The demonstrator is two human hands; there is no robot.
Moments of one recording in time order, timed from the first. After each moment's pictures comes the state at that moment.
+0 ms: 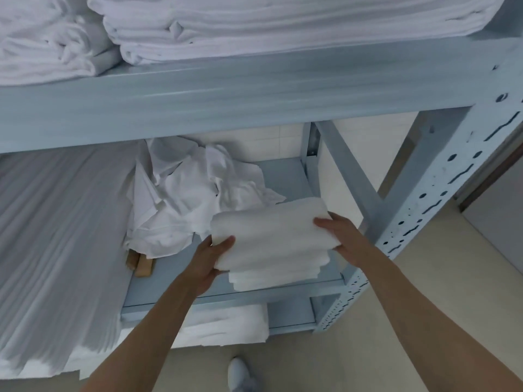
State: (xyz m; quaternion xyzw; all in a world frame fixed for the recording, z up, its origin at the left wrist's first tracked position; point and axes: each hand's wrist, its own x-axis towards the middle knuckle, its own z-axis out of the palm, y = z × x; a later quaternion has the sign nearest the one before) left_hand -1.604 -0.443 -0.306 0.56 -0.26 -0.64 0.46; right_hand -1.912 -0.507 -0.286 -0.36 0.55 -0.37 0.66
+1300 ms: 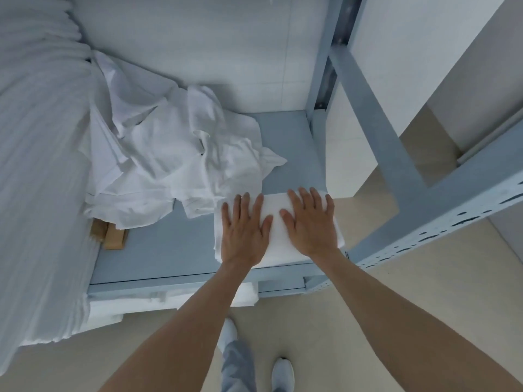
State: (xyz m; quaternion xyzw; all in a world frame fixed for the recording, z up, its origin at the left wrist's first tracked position) left_hand -1.686 -0.500 -0.412 0.71 -0.70 -0.07 0.08; right_hand -1.848 -0.533 -0.403 -0.77 0.64 -0.04 0.05
